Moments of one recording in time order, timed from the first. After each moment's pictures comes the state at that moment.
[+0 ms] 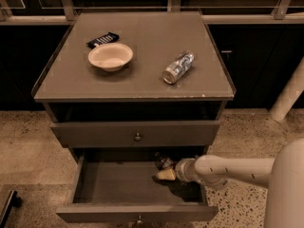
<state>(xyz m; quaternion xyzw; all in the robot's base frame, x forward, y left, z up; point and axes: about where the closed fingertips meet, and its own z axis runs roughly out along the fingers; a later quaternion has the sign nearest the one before) 0.580 -0.109 0.378 -0.22 0.91 0.17 0.31</state>
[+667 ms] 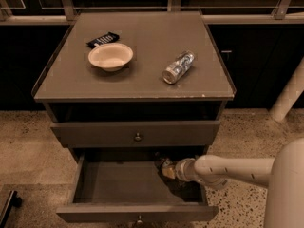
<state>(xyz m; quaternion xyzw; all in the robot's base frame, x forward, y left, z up) 0.580 -0.109 0.378 -0.22 0.91 0.17 0.31</state>
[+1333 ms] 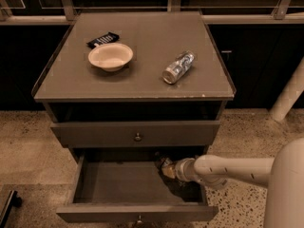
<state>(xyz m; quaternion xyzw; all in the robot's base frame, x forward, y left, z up) 0.580 -0.109 0.378 -0.22 0.91 0.17 0.31</state>
